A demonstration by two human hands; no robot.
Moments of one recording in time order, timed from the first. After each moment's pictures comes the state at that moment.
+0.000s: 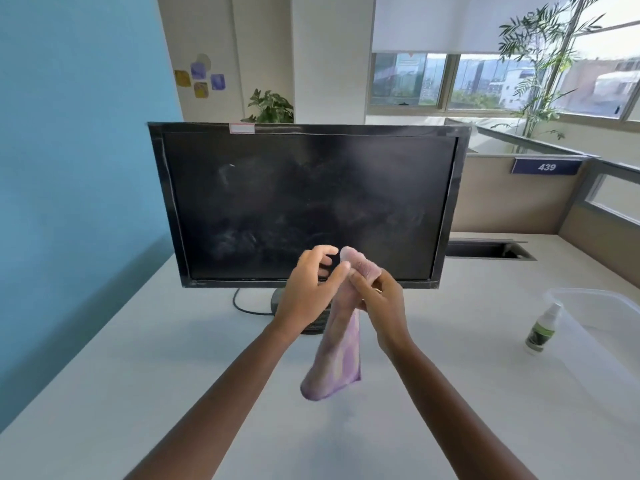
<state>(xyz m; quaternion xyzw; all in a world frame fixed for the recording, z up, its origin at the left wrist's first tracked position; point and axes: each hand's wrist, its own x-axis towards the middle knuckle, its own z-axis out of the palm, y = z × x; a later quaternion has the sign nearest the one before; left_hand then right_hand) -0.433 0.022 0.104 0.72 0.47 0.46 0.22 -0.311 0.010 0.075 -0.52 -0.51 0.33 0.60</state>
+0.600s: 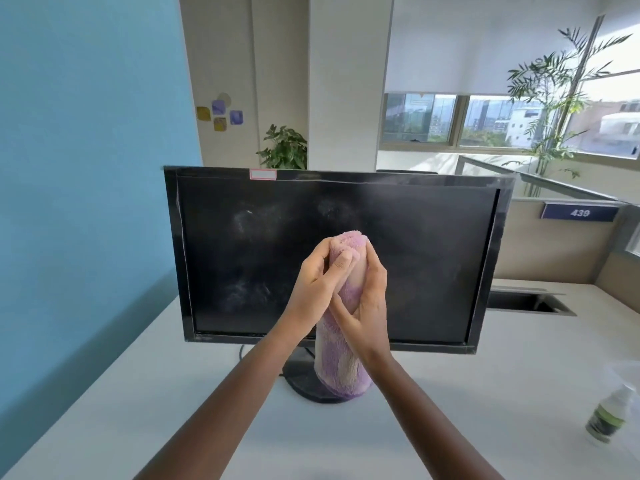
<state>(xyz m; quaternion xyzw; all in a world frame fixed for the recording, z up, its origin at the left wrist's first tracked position) -0.452 0.091 0.163 0.69 0.34 0.55 0.32 -0.365 0.096 0.107 -0.42 -0.64 0.14 0.63</state>
